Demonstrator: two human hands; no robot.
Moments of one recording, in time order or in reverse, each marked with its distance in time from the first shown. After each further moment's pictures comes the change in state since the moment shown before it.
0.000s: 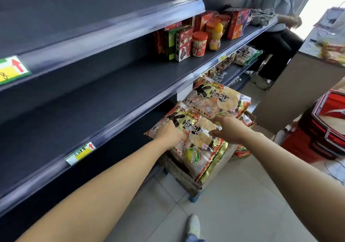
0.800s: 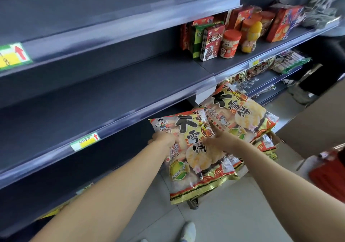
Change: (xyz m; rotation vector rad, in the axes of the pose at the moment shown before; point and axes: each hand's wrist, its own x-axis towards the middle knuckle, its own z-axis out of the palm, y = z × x) left_hand 0.088 -0.035 0.053 -0.892 0.106 -0.726; right_hand 0.079 0.011 0.029 0.616 -0.370 0.048
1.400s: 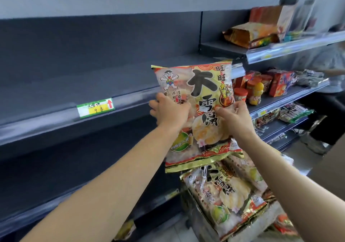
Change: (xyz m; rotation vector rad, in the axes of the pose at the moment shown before) left_hand -0.232 0.116 -0.158 -0.064 0.368 0.851; right_hand -0.113 -0.181 -0.015 0.551 0.664 -0.528
